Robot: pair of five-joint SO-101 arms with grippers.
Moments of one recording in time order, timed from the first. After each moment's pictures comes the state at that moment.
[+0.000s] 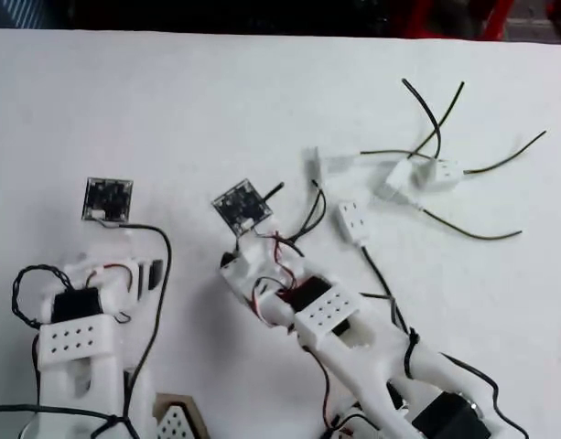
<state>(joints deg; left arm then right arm) -17.9 -55.7 74.6 50.2 -14.3 -42.2 -24.5 62.7 18.0 1.0</state>
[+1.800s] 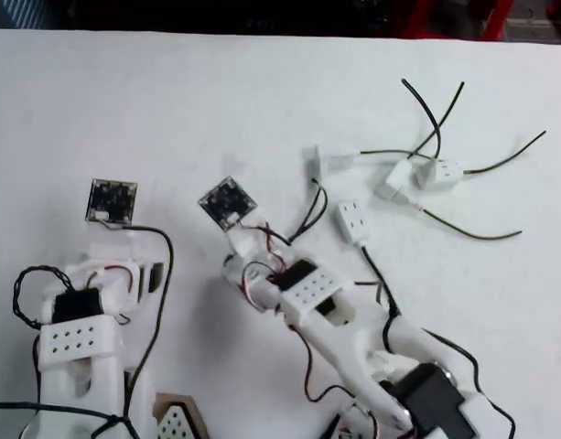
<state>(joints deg) -17.9 -55.7 75.3 50.1 -16.3 -41.1 -13.1 54.6 20.0 7.3</state>
